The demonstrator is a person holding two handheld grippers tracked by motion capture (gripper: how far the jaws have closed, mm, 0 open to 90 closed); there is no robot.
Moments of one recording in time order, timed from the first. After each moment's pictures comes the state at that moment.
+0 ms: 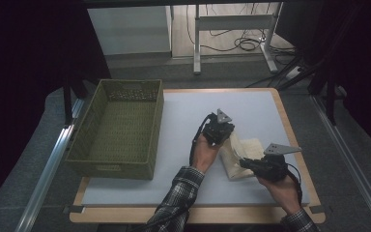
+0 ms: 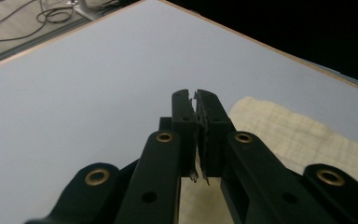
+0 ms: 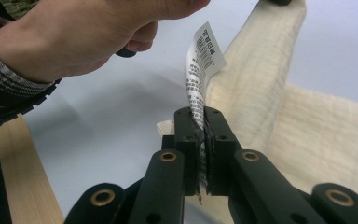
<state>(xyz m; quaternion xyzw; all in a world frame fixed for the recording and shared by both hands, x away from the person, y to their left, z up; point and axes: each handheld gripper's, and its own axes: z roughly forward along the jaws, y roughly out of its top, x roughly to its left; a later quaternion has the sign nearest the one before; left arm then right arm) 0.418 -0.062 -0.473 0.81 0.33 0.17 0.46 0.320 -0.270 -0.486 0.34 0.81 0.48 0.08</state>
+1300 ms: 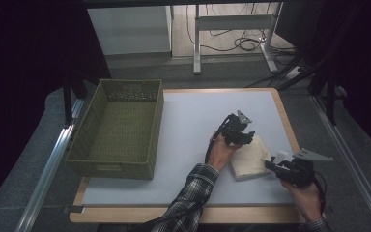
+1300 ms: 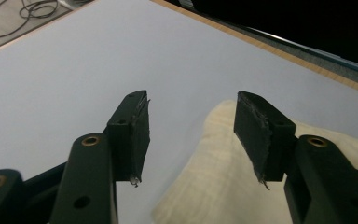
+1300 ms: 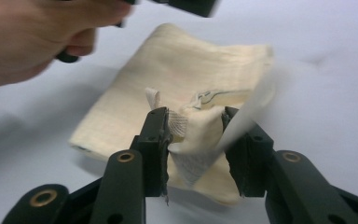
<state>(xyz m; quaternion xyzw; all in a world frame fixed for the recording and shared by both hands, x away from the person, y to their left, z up) 0.429 -0.113 -0.480 0.83 0.32 0.17 0.43 0.312 -0.344 -0.500 0.44 0.75 0.46 0.16</state>
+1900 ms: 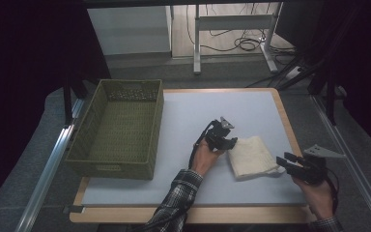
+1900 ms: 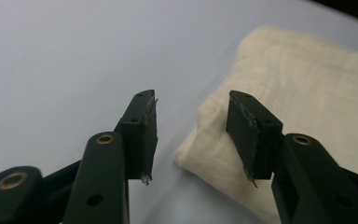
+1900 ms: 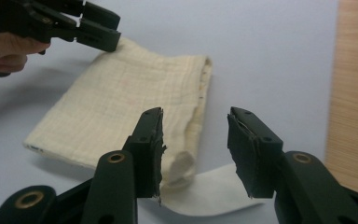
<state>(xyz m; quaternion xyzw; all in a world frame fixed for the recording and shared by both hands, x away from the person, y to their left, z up) 0.422 -0.068 -0.510 0.84 0.34 0.15 0.39 0.316 -0.364 -0.485 0.45 0.76 0.43 0.20</state>
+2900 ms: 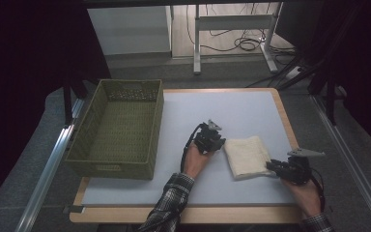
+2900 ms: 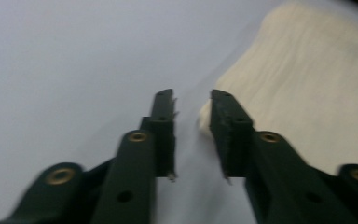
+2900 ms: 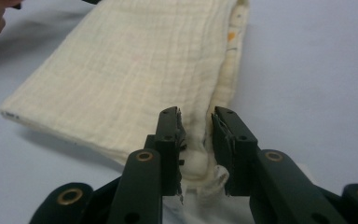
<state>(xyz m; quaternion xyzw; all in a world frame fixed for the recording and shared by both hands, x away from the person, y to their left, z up) 0.421 -0.032 -0.519 0.82 0.37 0.10 0.44 0.330 -0.348 -0.515 0.47 0.78 0.40 0.14</state>
